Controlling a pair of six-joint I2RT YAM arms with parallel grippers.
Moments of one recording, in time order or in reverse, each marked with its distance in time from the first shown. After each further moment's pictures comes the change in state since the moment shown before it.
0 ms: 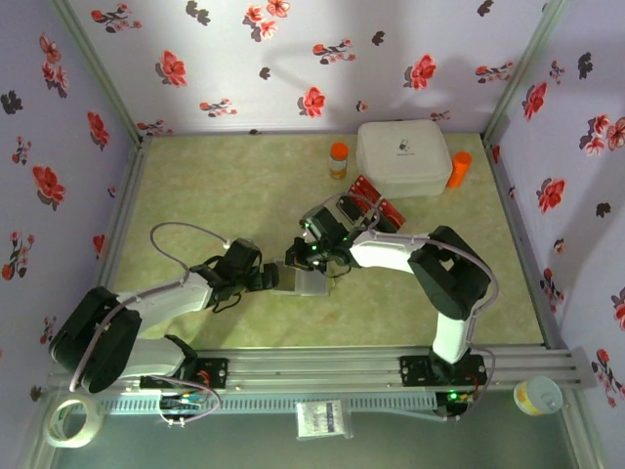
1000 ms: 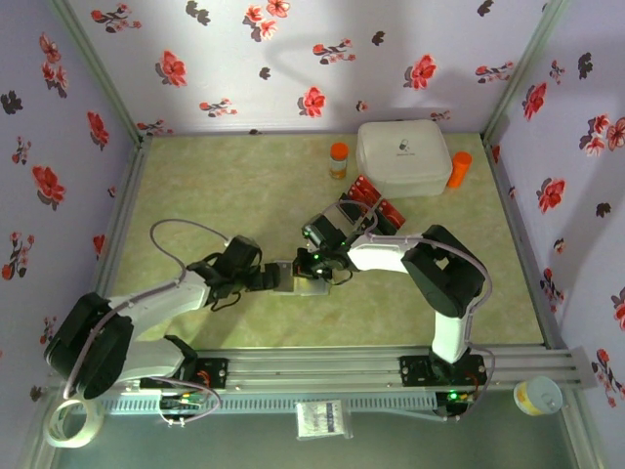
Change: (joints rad) left arm -0.005 -0.029 0.053 -0.094 0.043 0.015; right arm 0.015 0.034 -0.022 -0.054 0.031 -0.045
